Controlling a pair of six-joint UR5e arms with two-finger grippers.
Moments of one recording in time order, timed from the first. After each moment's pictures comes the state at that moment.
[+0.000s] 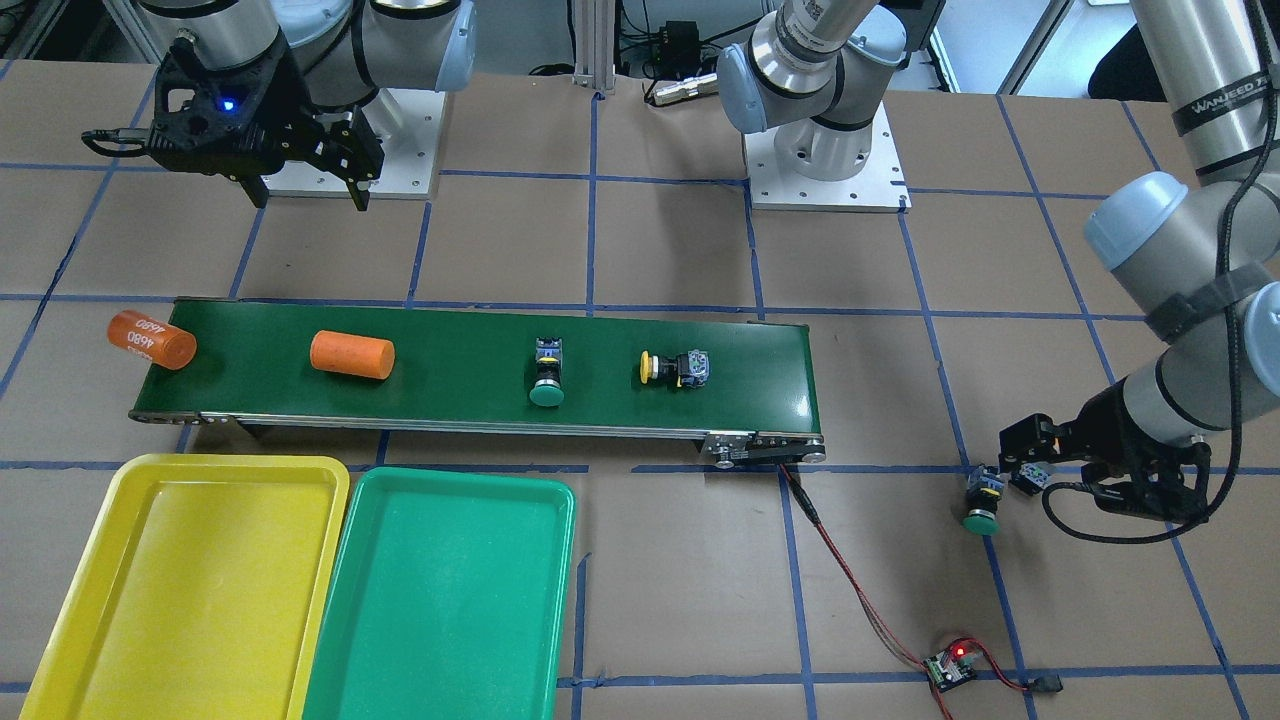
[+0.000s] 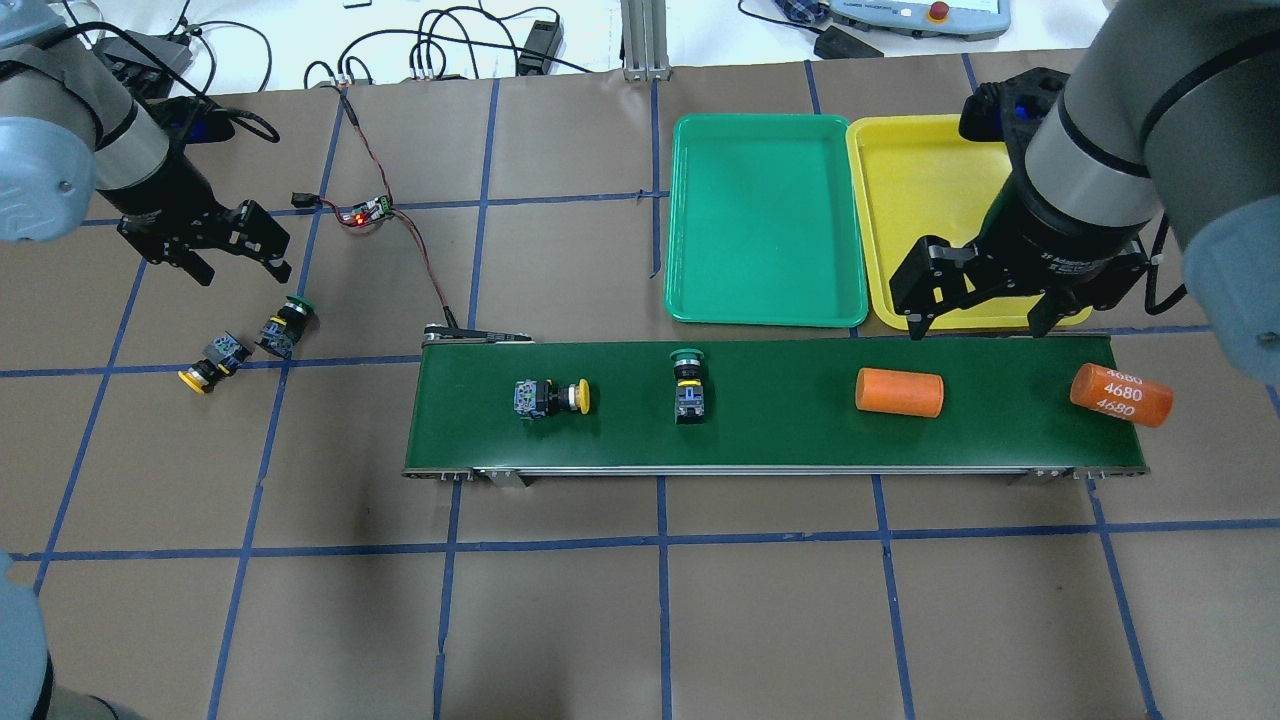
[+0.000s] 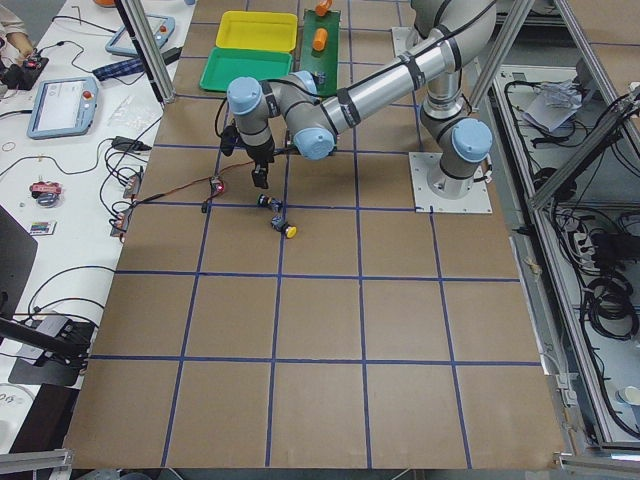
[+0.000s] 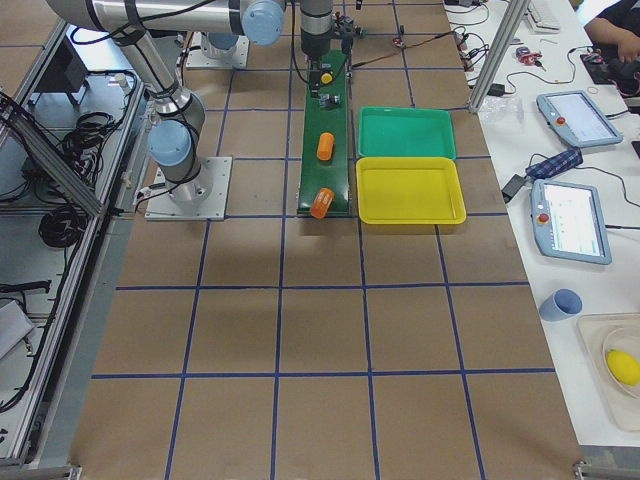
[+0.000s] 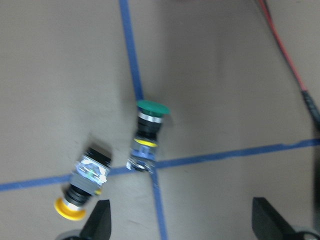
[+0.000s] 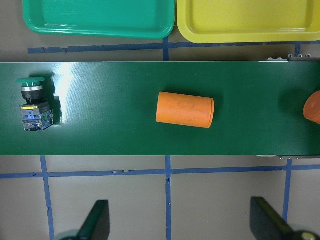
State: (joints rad) left arm -1.15 -1.98 -1.63 -1.16 1.57 0.59; right arm 1.54 -1.75 1.78 -1.58 -1.56 -0.01
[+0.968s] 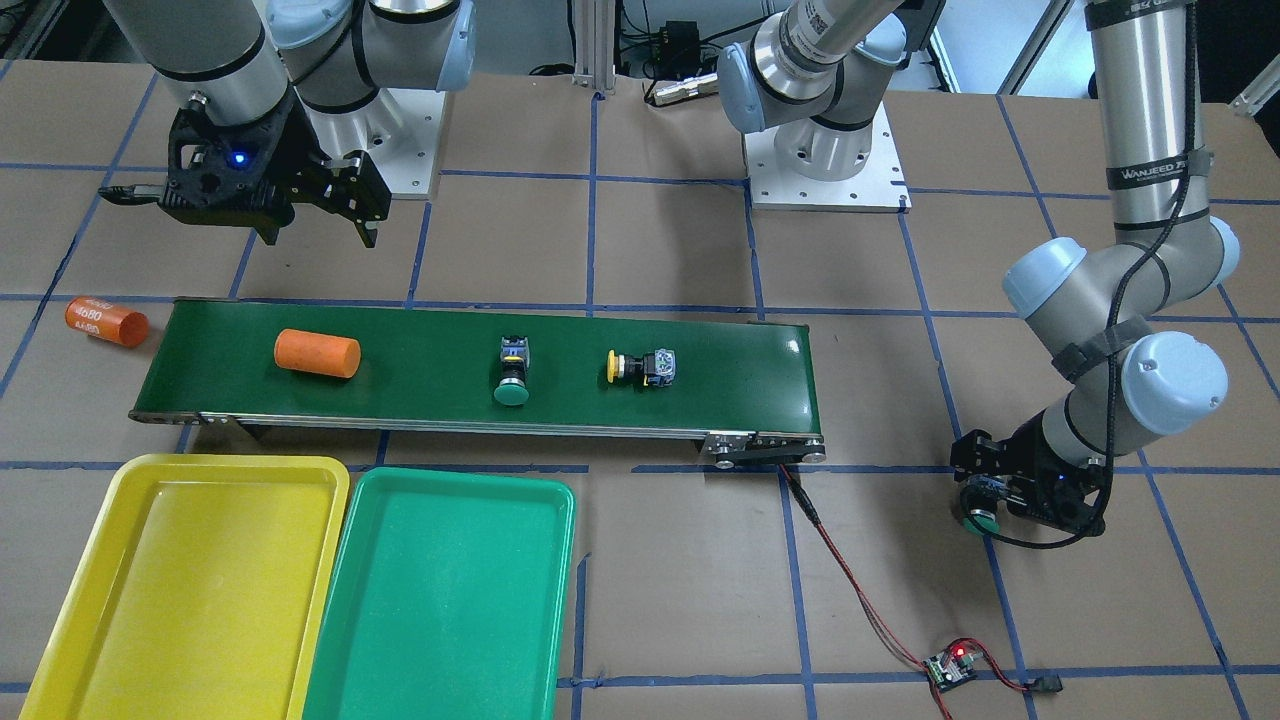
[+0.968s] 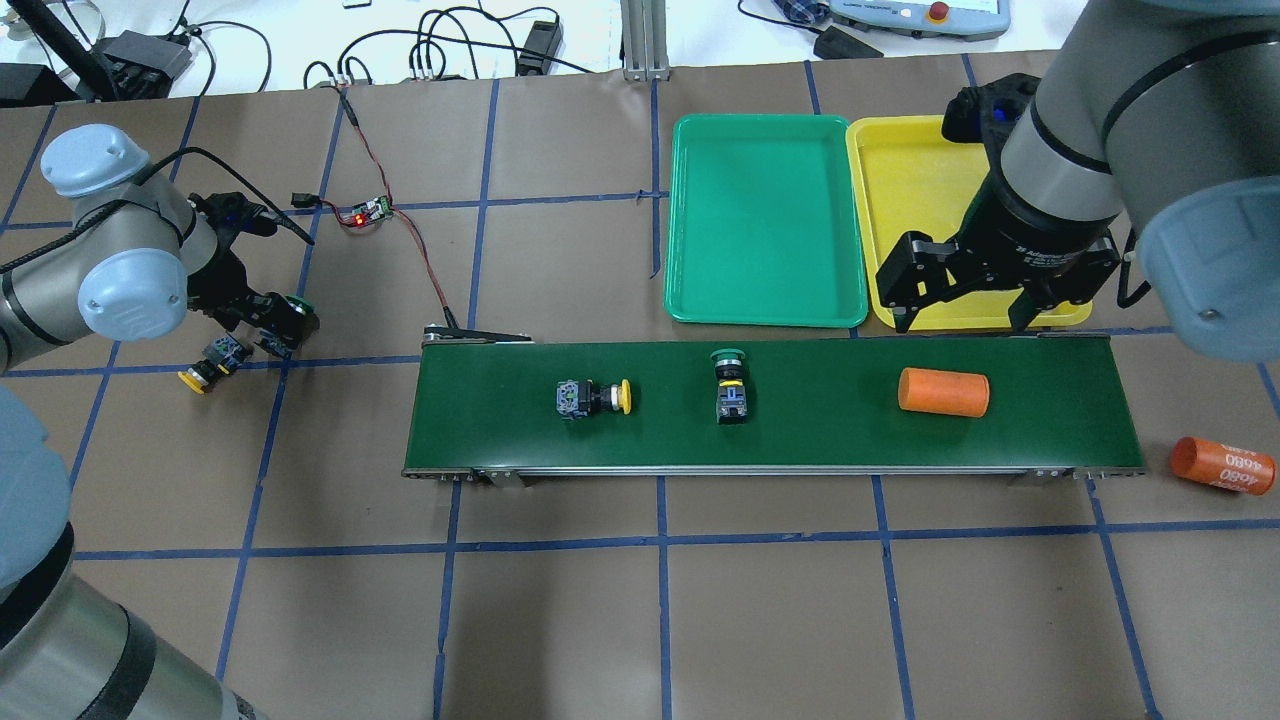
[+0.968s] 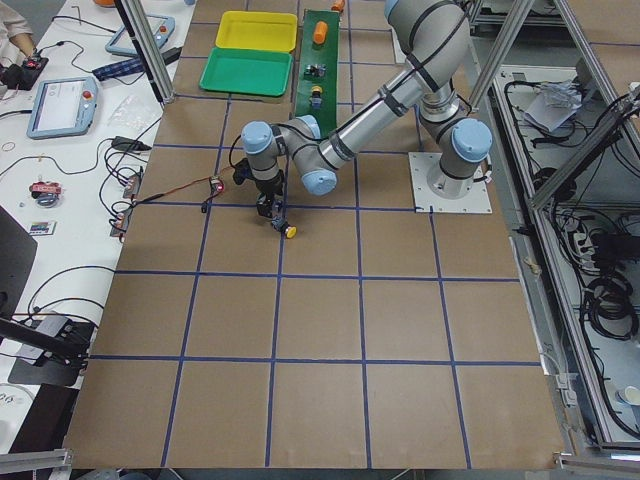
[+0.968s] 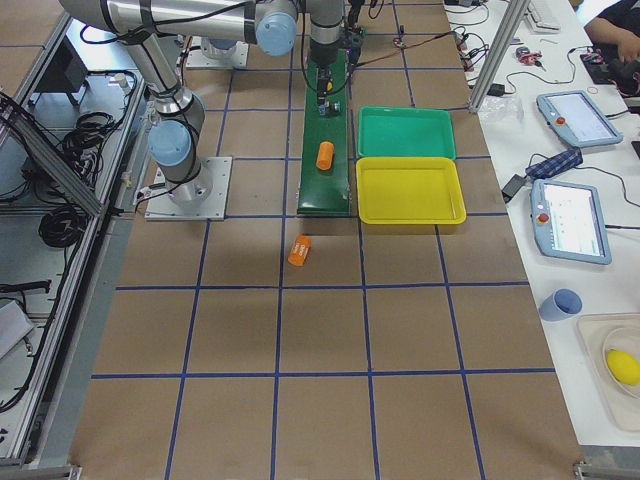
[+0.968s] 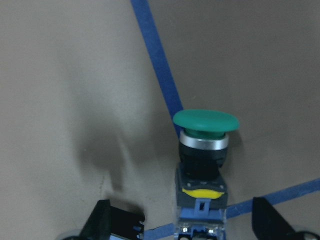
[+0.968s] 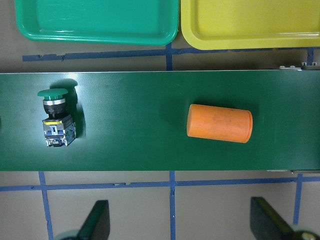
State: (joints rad) left arm -1.17 -2.05 -1.80 -0.91 1.62 0.72; right arm 1.55 -1.67 1.79 -1.65 -1.54 0.01
